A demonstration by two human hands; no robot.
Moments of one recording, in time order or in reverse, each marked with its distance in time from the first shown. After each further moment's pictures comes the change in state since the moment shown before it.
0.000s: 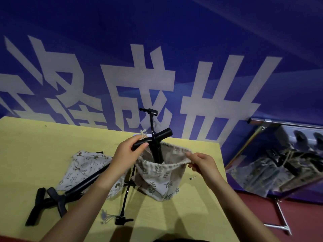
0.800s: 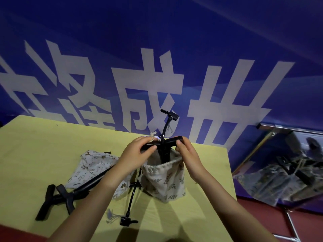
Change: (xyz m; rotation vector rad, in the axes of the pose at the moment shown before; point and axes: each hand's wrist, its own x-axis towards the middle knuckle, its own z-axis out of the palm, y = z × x) left_hand 0.000 0.010 -0.009 0.179 -0.063 0.097; right_hand 0.003 -0.037 0.062 0.036 -0.196 -0.284
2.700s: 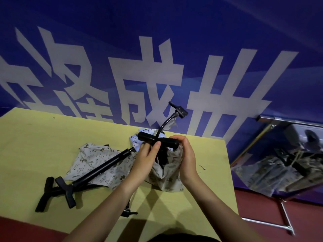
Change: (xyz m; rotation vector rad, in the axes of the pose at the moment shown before) left_hand -0.026 0.005 0.056 -0.457 0.068 -0.308; right_hand -0.027 0.005 0.030 0.223 0.212 -0.115
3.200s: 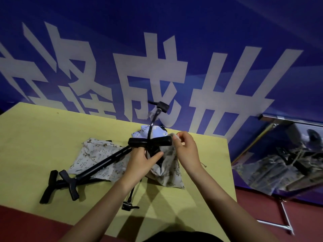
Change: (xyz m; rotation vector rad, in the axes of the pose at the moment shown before) left_hand -0.011 -0.019 -0.018 0.281 0.084 0.078; right_hand 0.014 0.001 -0.003 -0.516 0.012 -0.032
